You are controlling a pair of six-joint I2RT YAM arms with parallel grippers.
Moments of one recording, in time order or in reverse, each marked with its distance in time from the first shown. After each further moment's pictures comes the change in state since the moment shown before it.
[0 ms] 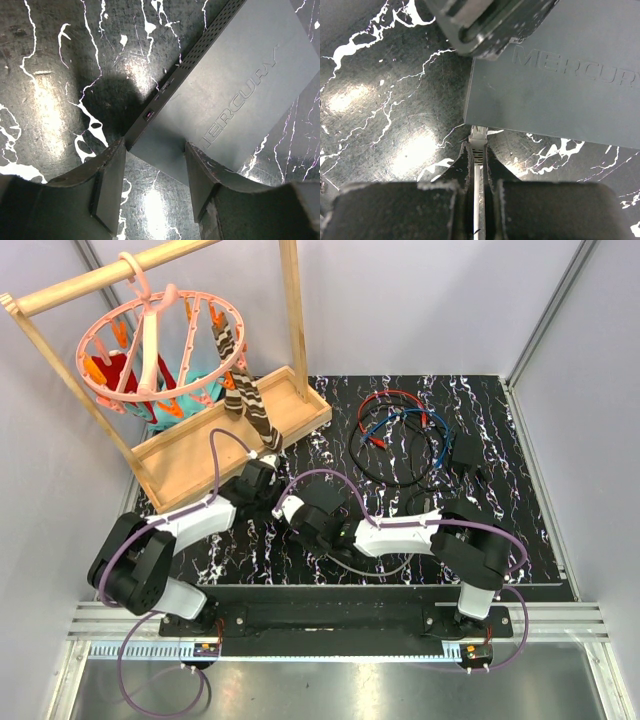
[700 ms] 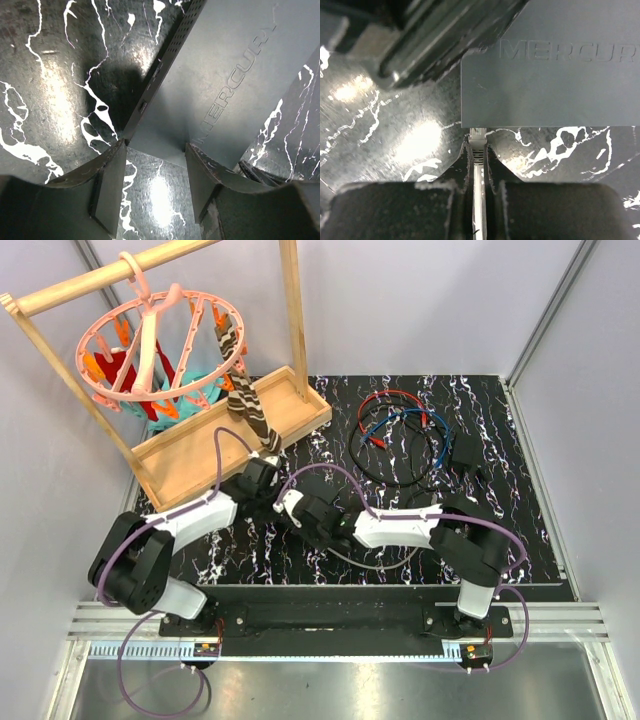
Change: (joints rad) left arm -0.007 -0.006 0.042 -0.114 -0.024 0.014; right arm -0.048 0.017 0.047 -0.073 -0.076 -0.048
